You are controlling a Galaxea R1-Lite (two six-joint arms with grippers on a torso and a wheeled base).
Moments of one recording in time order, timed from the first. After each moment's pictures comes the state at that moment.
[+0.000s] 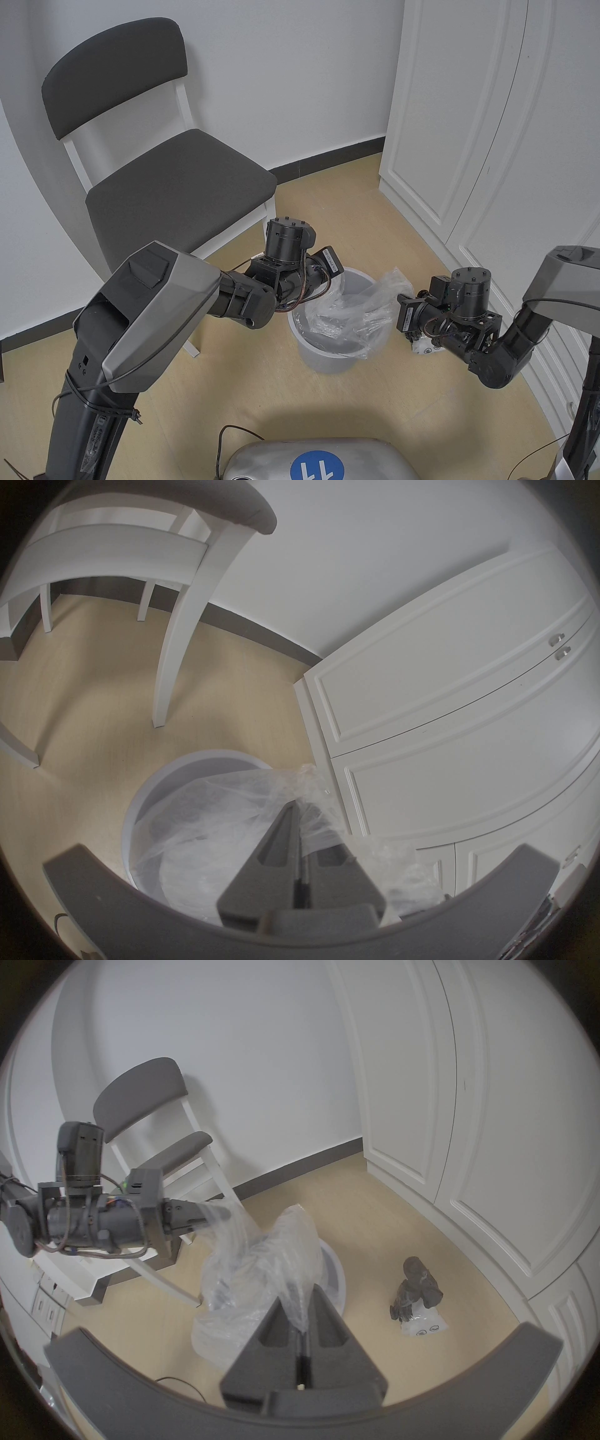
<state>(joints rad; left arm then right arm) -0.58 2.53 -1.76 -0.46 -0.07 -0.79 0.42 2.14 -0.68 -1.18 -0.13 0.21</state>
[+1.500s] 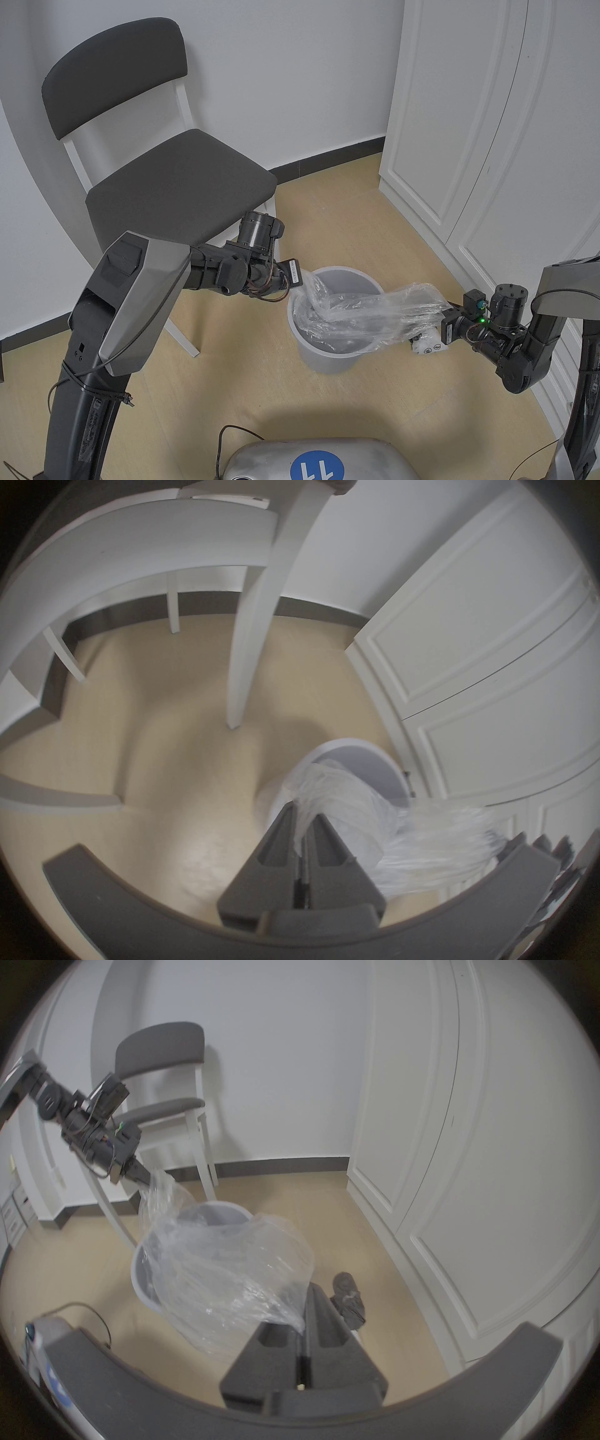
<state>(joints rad) -0.46 2.57 -1.95 0.04 -0.08 -0.51 0.17 2.26 -0.52 -1.50 0.04 -0.20</state>
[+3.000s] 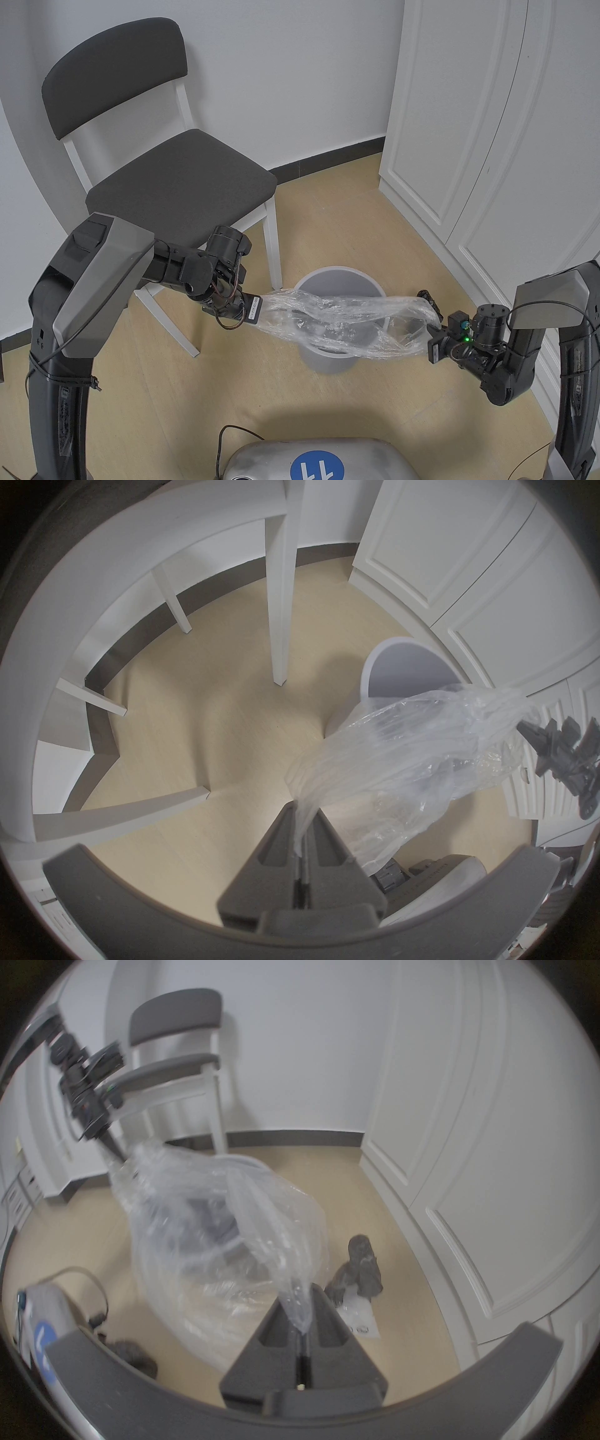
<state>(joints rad) -0.38 2.41 -1.66 0.21 0.01 -0.08 0.19 2.41 -0.52 -1.55 0.03 -0.22</state>
